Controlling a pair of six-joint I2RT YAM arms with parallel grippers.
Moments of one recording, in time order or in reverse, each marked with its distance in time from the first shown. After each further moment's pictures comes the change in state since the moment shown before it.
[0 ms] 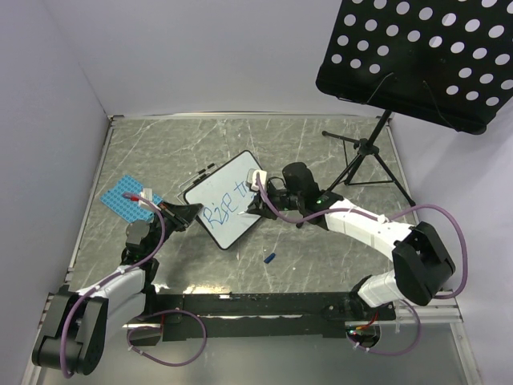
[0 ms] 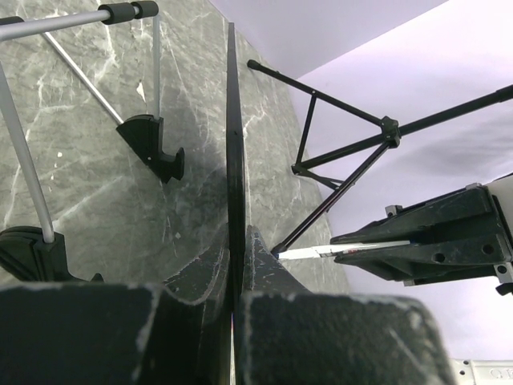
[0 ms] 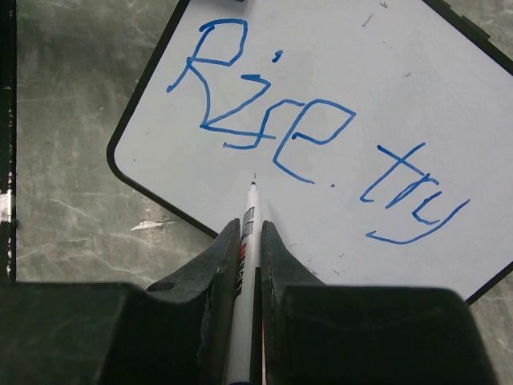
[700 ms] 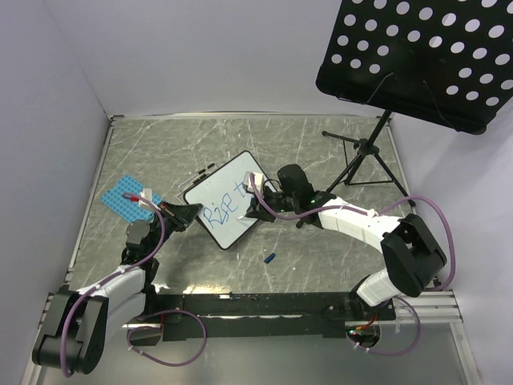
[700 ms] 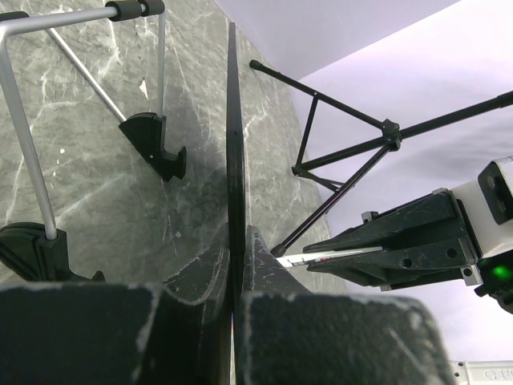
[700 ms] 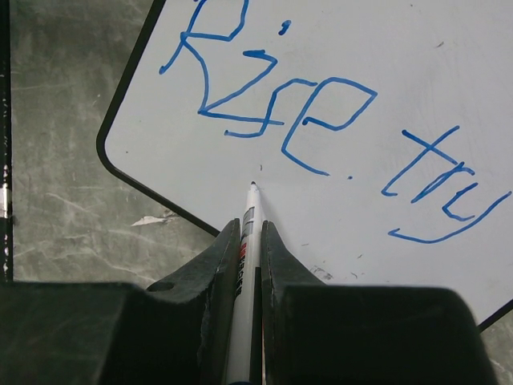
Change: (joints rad) left arm 0.000 0.004 0.000 -0.006 -0.007 -0.015; right arm 0.006 0.072 -0.004 0.023 -0.010 0.015
